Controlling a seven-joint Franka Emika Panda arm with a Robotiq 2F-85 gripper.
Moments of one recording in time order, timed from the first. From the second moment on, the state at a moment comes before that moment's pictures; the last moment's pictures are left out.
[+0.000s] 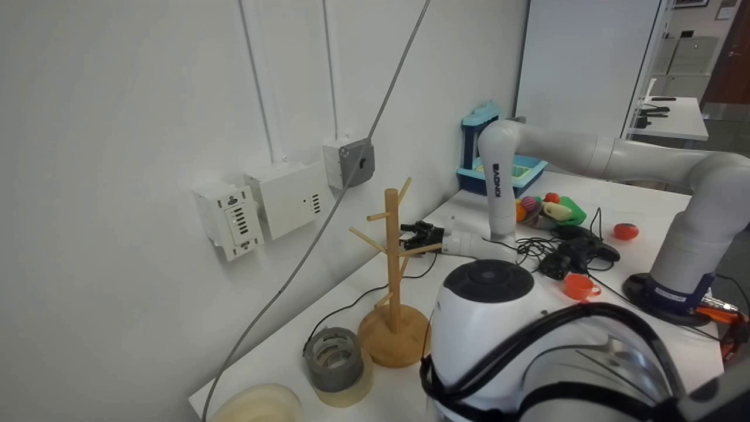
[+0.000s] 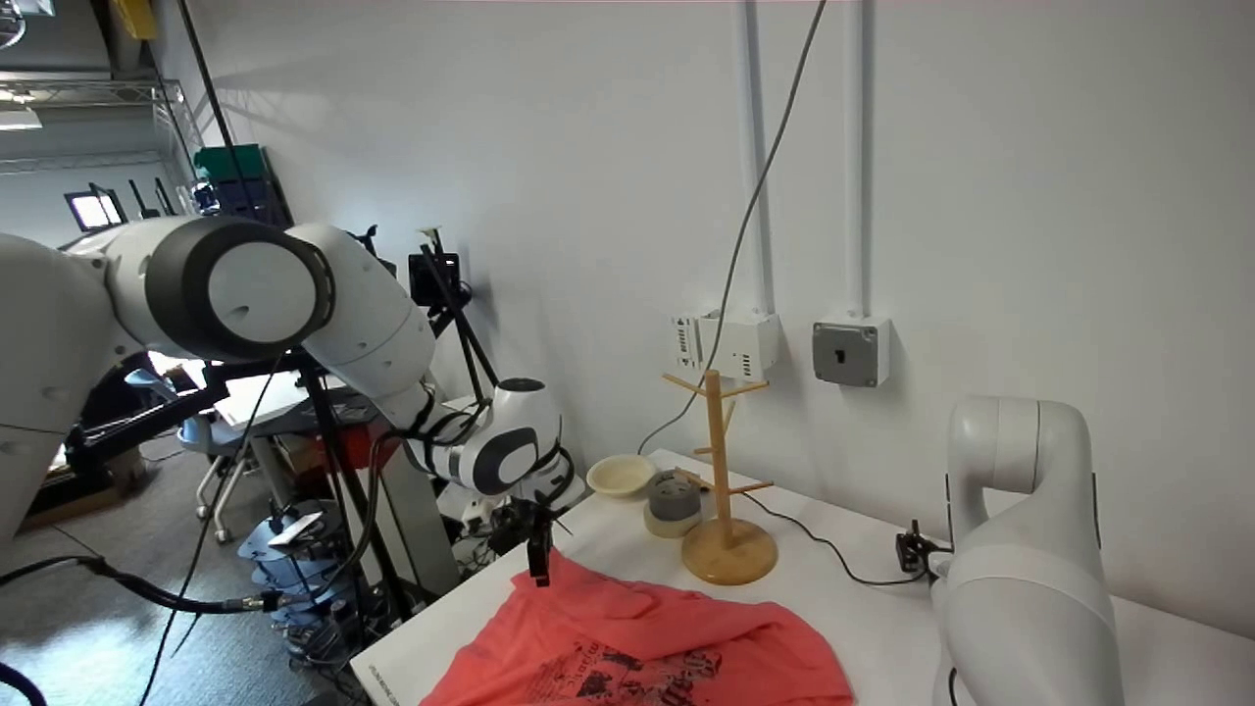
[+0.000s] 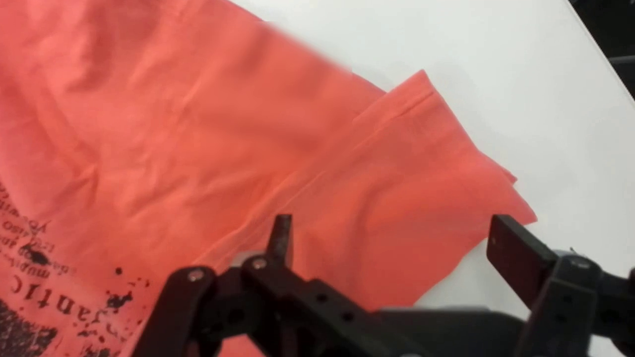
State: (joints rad) arm 0.41 0.73 0.10 -1.91 0.09 2.65 0.93
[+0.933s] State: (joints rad) arm 0.45 0.89 0.10 -1.71 0.10 2.59 1.00
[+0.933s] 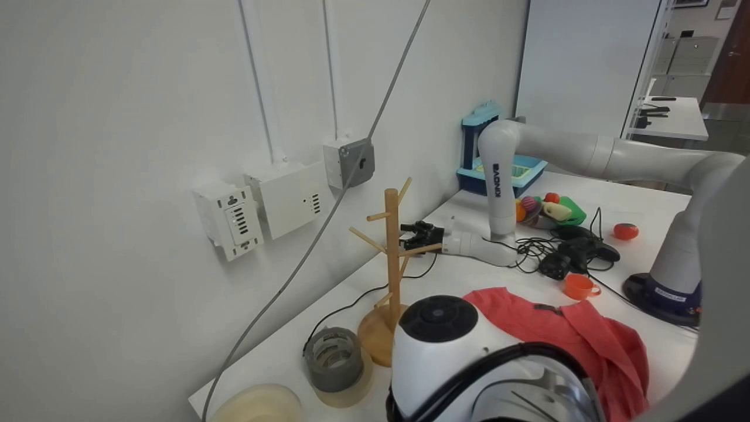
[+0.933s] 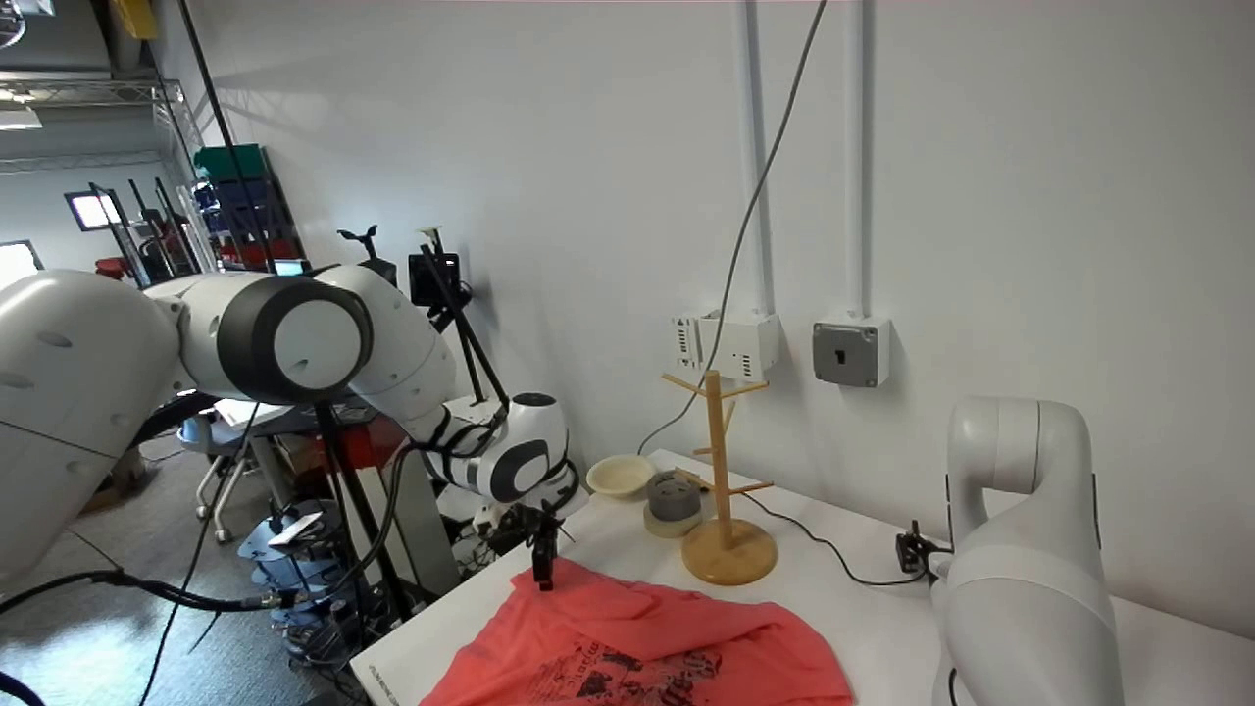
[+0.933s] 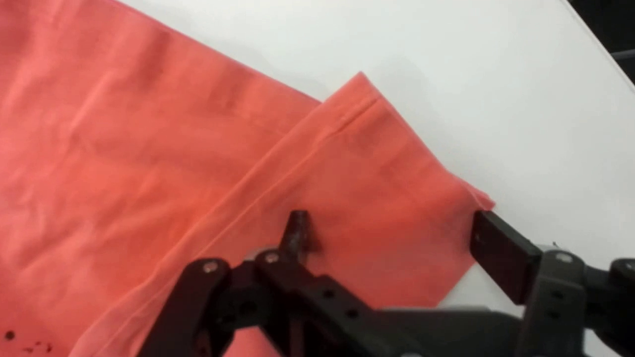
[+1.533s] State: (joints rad) arm 0.47 0.93 0.07 -1.62 0.10 2.49 1.00
